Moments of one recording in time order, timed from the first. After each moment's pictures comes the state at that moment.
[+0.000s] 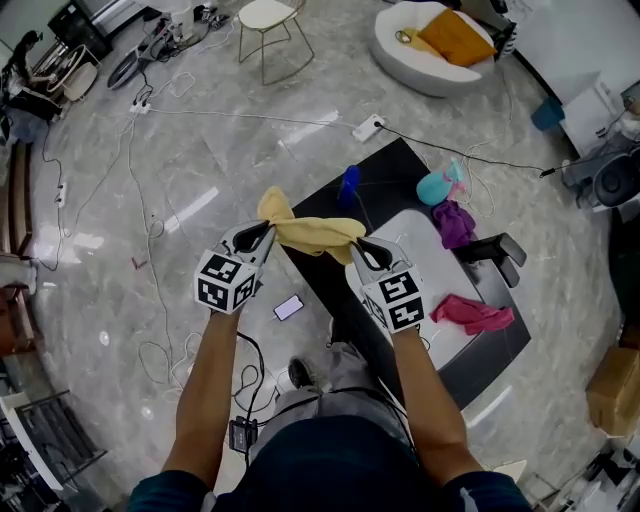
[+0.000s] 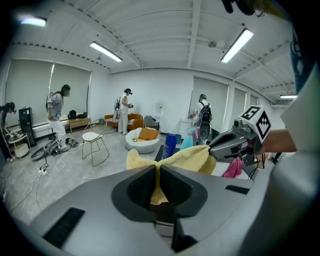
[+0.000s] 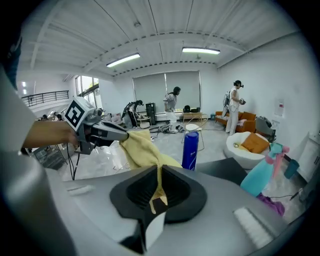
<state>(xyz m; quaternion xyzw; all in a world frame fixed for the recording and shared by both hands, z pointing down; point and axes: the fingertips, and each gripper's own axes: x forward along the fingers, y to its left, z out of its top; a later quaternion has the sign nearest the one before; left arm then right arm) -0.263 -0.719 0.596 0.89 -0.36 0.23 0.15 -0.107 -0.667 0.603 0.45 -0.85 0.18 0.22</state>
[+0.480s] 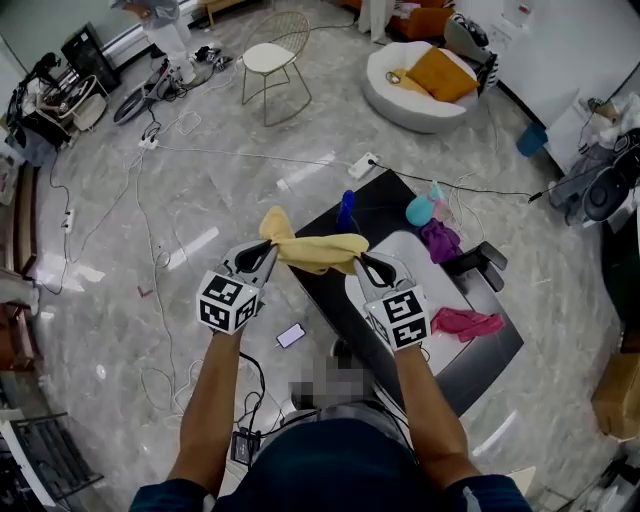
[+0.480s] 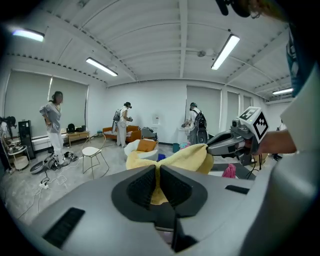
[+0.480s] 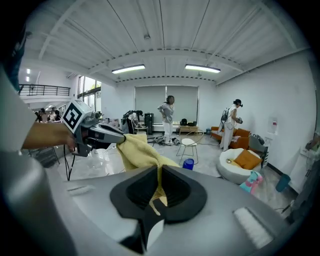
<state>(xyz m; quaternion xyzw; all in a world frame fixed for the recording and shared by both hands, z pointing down) -0.271 -0.675 0.500 0.91 -0.36 0.19 0.10 -0.112 -0.628 0.503 0.49 -0.85 0.11 0.18</state>
